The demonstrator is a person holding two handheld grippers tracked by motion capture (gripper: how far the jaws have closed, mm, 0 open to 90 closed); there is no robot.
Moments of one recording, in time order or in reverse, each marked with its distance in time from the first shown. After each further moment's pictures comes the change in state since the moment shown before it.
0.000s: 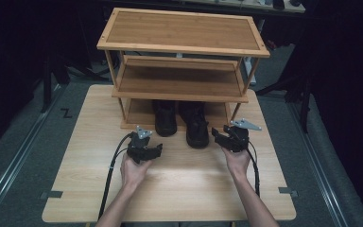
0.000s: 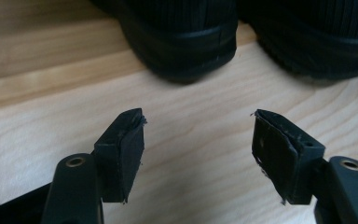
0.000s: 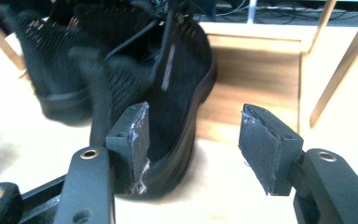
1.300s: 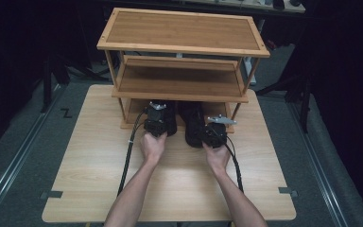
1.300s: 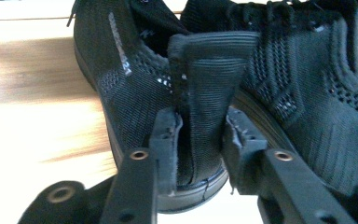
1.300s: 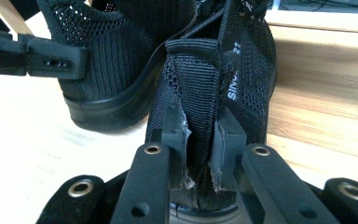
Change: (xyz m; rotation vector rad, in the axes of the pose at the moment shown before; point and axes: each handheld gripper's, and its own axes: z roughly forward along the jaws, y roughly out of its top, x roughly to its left) left arm -0.008 0.076 0.049 -0.013 0.031 -0.123; right arm 0.046 0.011 0.049 0.060 0.047 -0.013
